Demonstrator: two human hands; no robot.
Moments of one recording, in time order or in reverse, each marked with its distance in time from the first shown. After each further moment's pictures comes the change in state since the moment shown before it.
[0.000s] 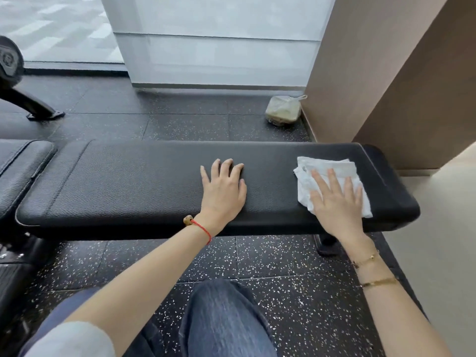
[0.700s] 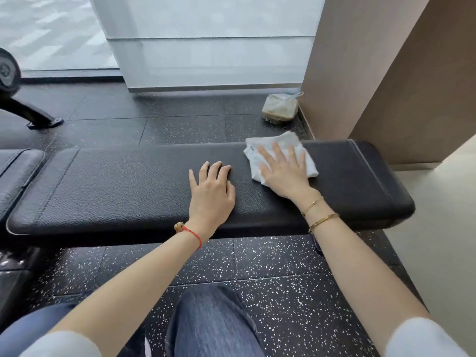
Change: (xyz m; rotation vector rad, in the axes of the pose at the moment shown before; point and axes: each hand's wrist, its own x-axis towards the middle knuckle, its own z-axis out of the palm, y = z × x) left_hand -0.001 0.009 0.007 0.054 0.062 -0.046; right_hand 0.078 -0.071 -0.001 0.076 -0.121 -0.244
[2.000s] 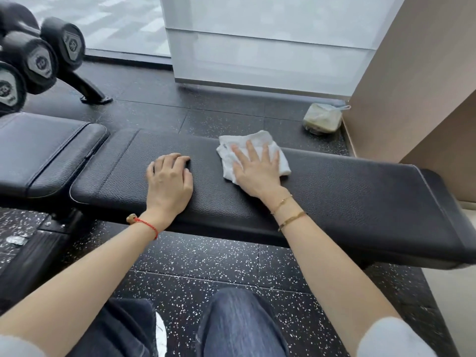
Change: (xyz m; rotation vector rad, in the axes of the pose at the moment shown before) left_hand -0.013 -0.173 -0.053 0.009 0.191 -0.262; right_hand 0.027 -0.174 0.022 -0.046 -0.032 -0.238
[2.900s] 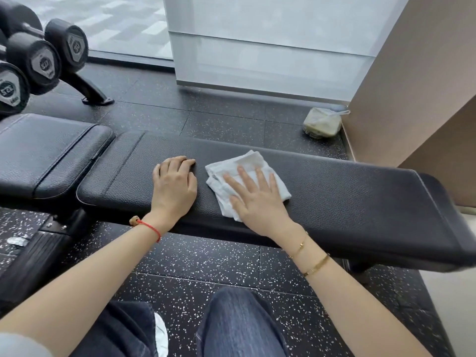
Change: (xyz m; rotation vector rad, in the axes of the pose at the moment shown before) left_hand -0.001 -0.006 -0.004 -0.003 -0.020 0.031; right_hand -0.065 -0.007 0.016 -0.030 0.033 -0.210
